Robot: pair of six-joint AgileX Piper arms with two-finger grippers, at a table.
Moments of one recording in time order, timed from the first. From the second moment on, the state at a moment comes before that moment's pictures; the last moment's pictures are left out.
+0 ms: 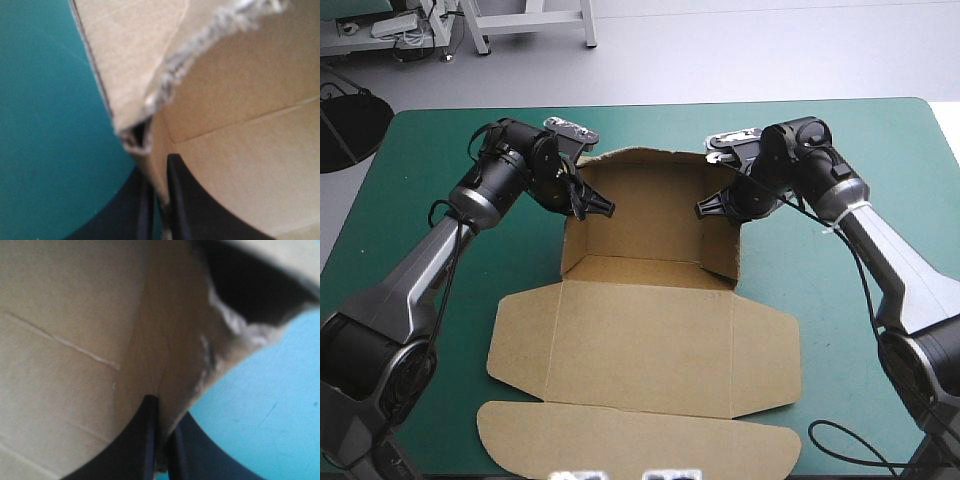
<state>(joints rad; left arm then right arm) -0.47 1.80 -1.75 0.04 1.18 -0.01 0.38 1.81 -1.69 0.07 1.19 0.03</state>
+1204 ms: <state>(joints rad) -0.48 1.98 -1.76 0.19 0.91 0.01 0.40 2.01 -1.76 -0.20 1.01 0.07</state>
